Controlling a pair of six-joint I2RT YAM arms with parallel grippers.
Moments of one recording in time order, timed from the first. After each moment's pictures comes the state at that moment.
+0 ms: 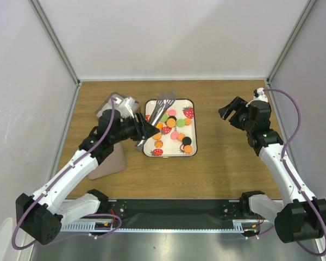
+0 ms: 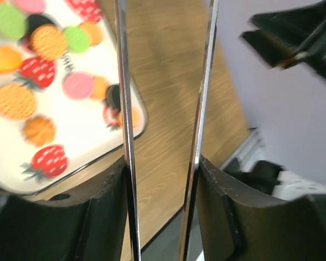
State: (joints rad) left arm -0.48 1.02 0.85 -0.18 0.38 -0.68; right arm 0.13 1.06 0.88 -0.22 -0.08 0.65
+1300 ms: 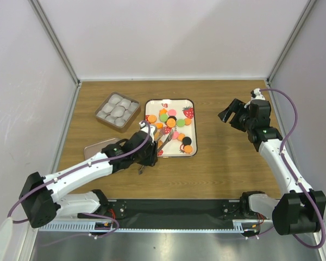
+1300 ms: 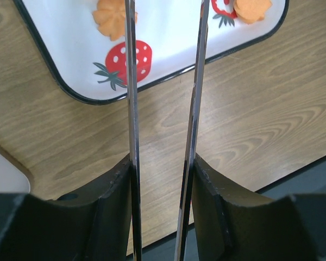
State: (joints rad) left arm -0.87 1.13 0.80 -0.53 -0.16 -0.51; right arm 0.08 1.13 0.90 -0.28 -0.18 0.54
